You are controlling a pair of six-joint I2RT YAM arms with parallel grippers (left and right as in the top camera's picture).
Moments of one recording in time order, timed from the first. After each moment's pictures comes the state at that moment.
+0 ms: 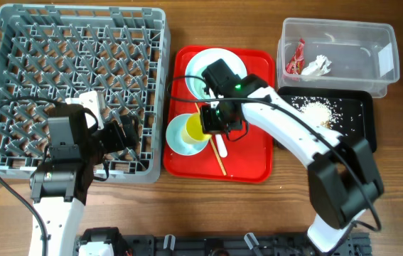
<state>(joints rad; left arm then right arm) 0.03 0.95 0.78 -0.66 0.19 -0.26 0.60 1.87 1.39 -0.88 -0.29 0.49</state>
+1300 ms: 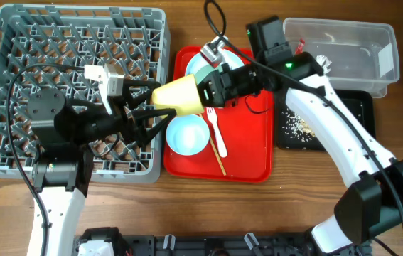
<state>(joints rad) 0.03 1.01 0.78 0.08 1.20 -0.40 0.41 1.73 1.48 -0.68 -1.38 0.47</state>
